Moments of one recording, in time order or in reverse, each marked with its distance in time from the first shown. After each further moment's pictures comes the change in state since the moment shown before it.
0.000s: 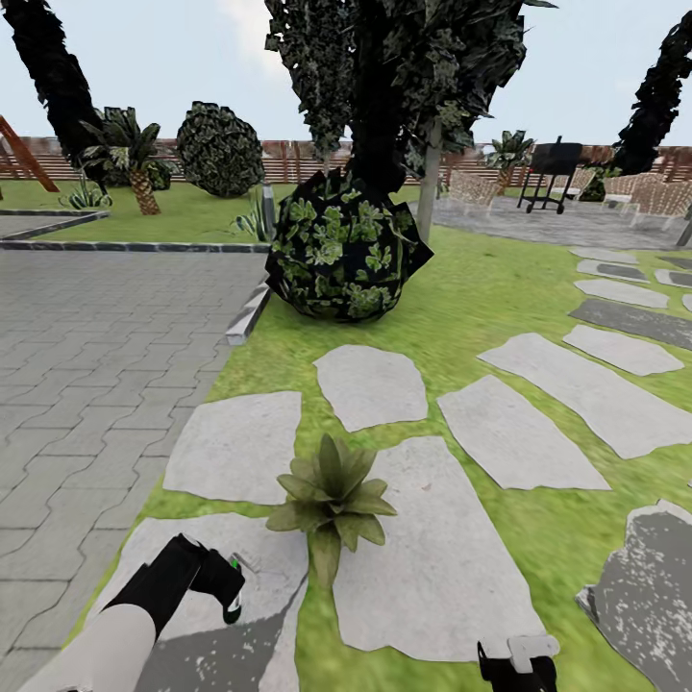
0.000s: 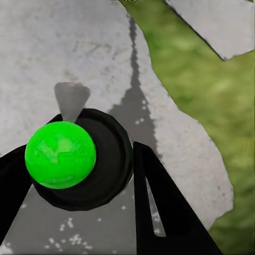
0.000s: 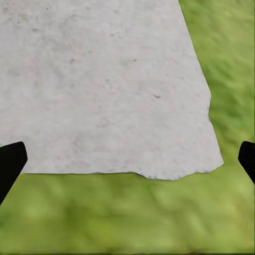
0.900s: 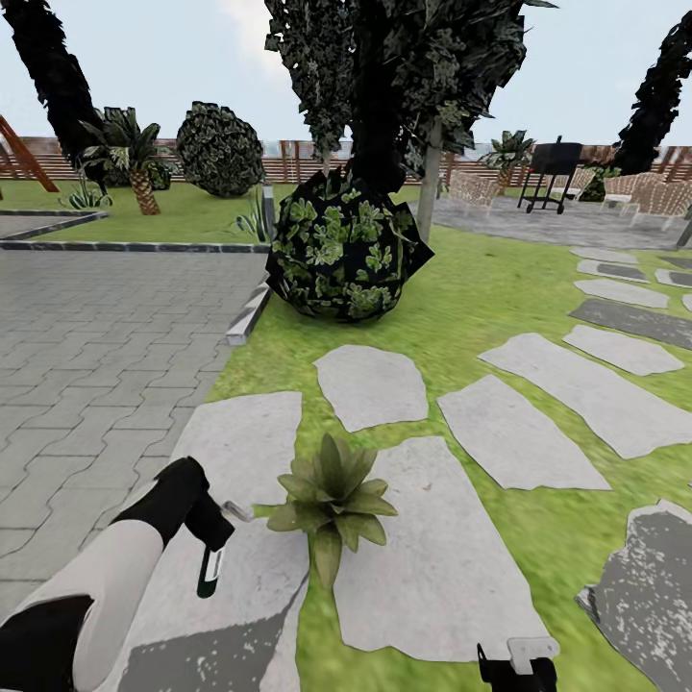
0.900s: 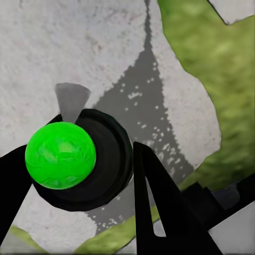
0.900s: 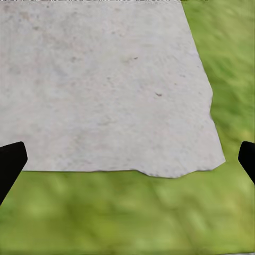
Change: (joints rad) left arm -0.235 0.031 -0.072 0.001 -0.280 0.337 -0.363; right arm 0.001 0.000 0.000 0.004 -0.001 0.000 0.000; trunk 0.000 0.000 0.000
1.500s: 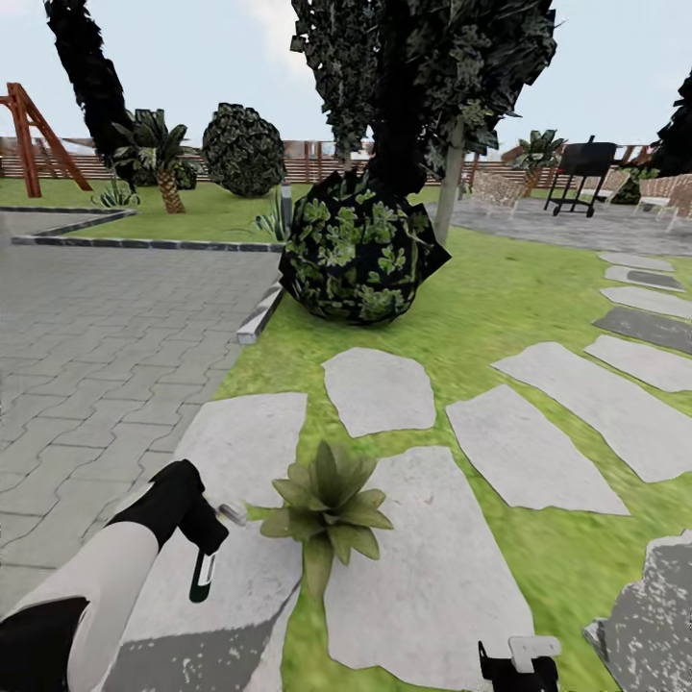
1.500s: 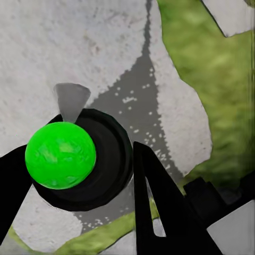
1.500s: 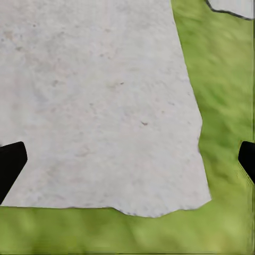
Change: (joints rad) left arm 0.005 0.015 0.000 0.009 -0.004 0.003 0.004; right arm 0.000 0.000 -0.003 -0.006 -0.007 0.000 -0.004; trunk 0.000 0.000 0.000
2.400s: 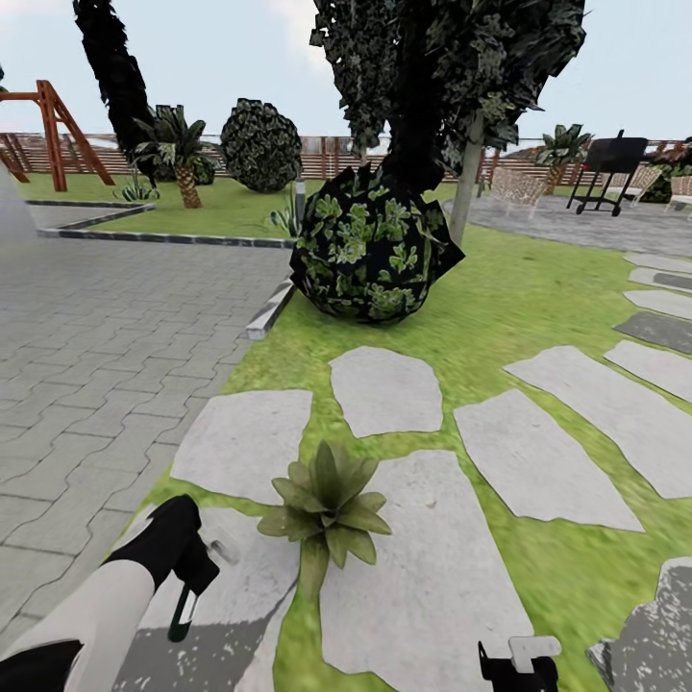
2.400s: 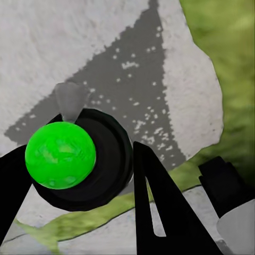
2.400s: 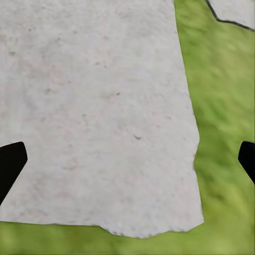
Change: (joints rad) left arm 0.113 -0.007 0.007 -0.004 -0.019 -0.003 0.124; right arm 0.000 0.000 0.000 0.001 0.003 -0.001 0.001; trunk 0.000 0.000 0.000
